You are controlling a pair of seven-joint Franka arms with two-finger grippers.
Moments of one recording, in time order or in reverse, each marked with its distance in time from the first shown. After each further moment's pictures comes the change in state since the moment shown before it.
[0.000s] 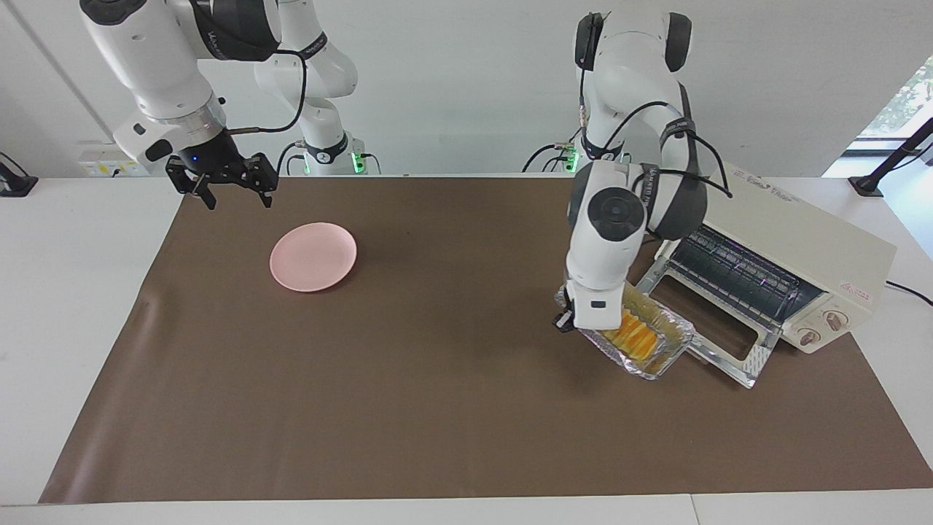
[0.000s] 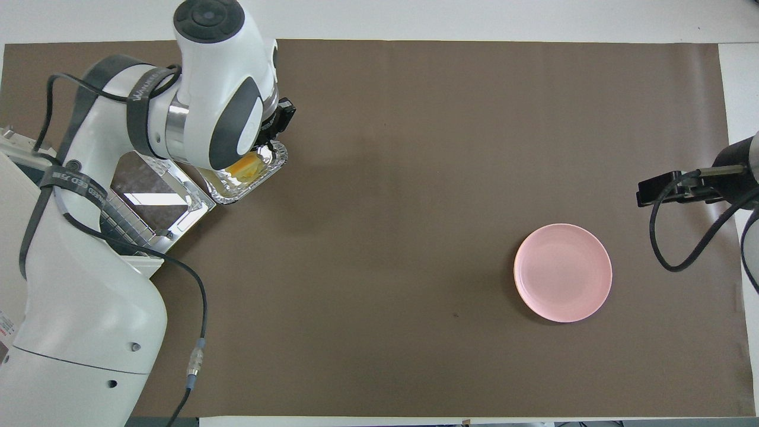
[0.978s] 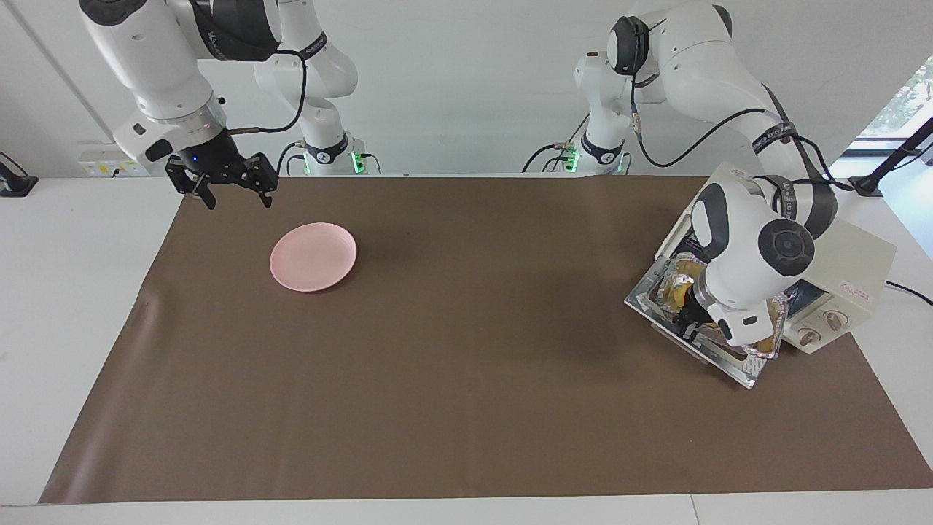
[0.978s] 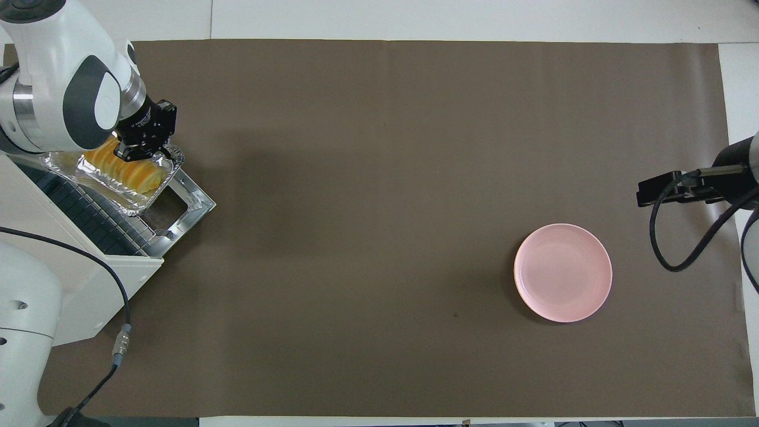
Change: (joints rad) left arm 0.208 -0.035 0.052 -0.108 -0.002 -0.034 -0.014; right arm 0.000 0.000 0.000 0.000 0.000 0.000 0.000
